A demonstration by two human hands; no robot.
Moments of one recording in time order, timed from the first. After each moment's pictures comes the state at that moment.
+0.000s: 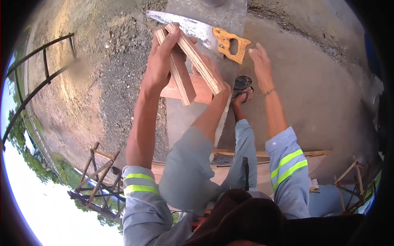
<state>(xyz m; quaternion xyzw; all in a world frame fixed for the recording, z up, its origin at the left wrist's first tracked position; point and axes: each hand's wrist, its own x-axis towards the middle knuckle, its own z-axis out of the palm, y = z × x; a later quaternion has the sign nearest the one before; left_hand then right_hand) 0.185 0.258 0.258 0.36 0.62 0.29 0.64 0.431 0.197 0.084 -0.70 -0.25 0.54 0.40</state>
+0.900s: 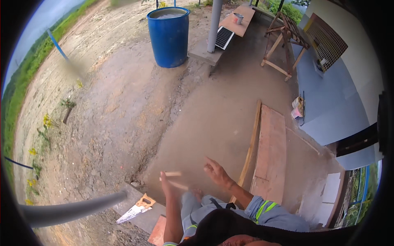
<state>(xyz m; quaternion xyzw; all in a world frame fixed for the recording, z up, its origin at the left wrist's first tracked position) 0.549 0.089 0.354 0.23 0.44 0.19 0.85 0.662 -0.117 0.388 -0.80 -0.22 0.16 0.53</state>
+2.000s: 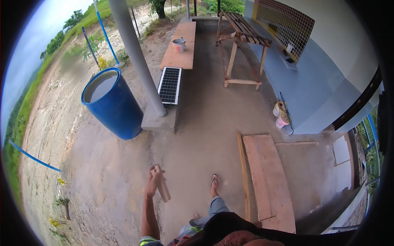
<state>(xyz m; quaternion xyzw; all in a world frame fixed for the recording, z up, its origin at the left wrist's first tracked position) 1.273 0.111 0.416 0.69 0.09 -0.10 0.71 0.855 -0.443 0.161 -0.74 0.43 0.35 0.39</state>
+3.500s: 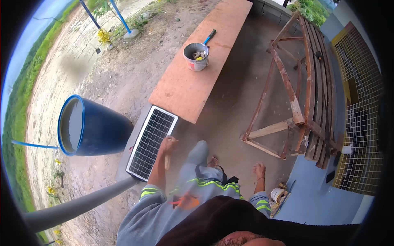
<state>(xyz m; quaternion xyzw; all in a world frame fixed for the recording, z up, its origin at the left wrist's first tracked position) 2.403 -0.199 0.220 0.74 0.27 -0.14 0.60 2.363 -0.817 0.178 -0.75 0.36 0.16 0.53</state>
